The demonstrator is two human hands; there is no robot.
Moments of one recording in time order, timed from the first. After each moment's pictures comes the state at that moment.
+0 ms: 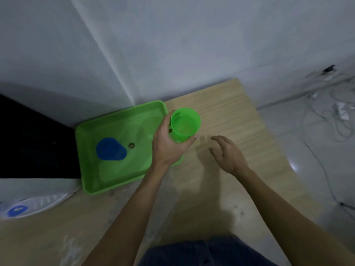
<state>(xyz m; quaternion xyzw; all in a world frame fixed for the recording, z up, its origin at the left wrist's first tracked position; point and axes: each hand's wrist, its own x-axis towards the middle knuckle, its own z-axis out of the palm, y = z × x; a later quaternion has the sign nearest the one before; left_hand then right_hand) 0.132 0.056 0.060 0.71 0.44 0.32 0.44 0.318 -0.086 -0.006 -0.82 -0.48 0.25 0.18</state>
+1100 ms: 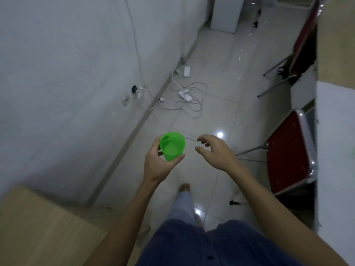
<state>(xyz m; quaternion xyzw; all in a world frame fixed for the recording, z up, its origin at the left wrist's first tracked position) 0.687 -0.384 0.084 0.82 0.08 0.11 0.56 0.756 -0.602 0.103 -0.92 -0.11 0.15 0.33</state>
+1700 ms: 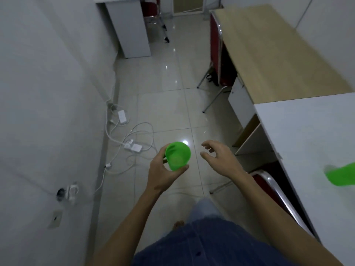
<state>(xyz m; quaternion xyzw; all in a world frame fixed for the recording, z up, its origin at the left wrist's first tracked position) 1.156 -0.553 0.092 0.81 -0.18 -0.05 0.55 1.106 -0.785 0.102 -0.91 0.14 0.04 0.39</state>
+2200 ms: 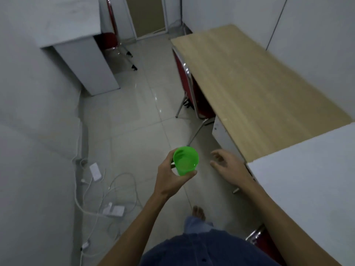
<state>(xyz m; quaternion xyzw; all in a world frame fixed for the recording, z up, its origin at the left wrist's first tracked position) 1.476 -0.818 0.091 0.78 -0.28 -0.11 0.55 1.366 -1.036 0.076 -0.88 0.25 0.00 0.40</state>
